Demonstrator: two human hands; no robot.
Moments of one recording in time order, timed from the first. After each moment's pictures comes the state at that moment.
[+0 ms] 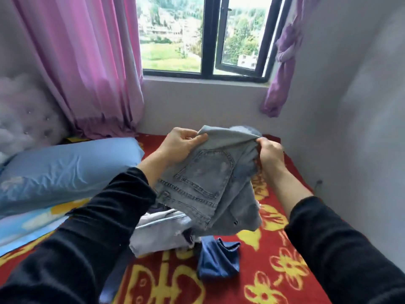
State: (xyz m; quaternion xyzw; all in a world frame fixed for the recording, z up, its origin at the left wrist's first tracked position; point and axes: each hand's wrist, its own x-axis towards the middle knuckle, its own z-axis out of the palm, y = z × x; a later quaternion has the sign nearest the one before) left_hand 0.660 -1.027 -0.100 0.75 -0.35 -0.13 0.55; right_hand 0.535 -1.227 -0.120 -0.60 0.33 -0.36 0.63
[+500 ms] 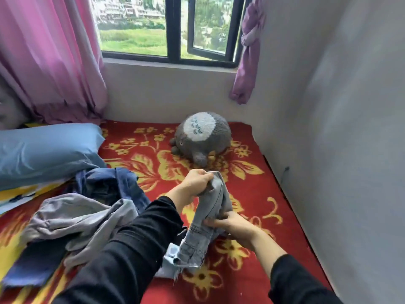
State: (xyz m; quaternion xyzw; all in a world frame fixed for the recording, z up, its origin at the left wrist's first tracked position) left_hand 0.468 -1.262 -0.223 0.75 -0.18 -0.33 0.55; right_hand 0.320 -1.344 -0.270 -0.71 0.26 0.13 0.64
